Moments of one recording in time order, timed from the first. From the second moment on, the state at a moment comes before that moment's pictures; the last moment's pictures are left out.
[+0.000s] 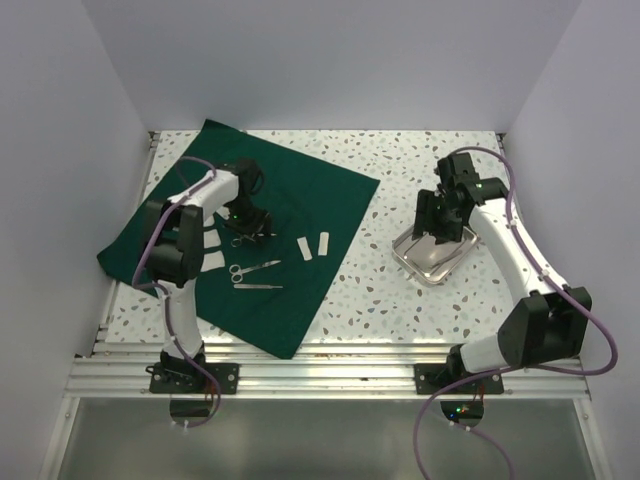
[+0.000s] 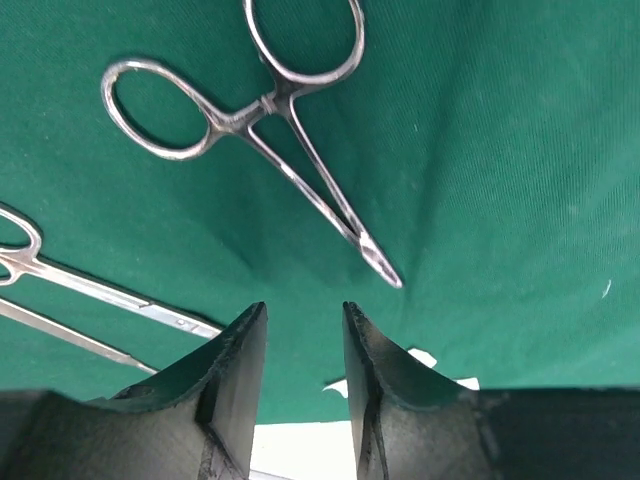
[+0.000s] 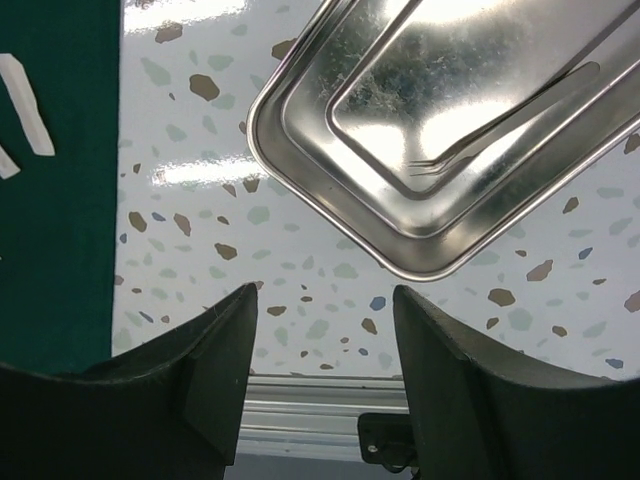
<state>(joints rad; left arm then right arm) -0.24 2.04 1.52 -1.02 0.06 -1.35 0.18 1.44 1.31 -1.03 -0.01 0.36</state>
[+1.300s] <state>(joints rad) -0.20 2.17 1.65 -1.04 0.09 -1.47 0.18 1.43 1.28 -1.01 -0.05 0.33</state>
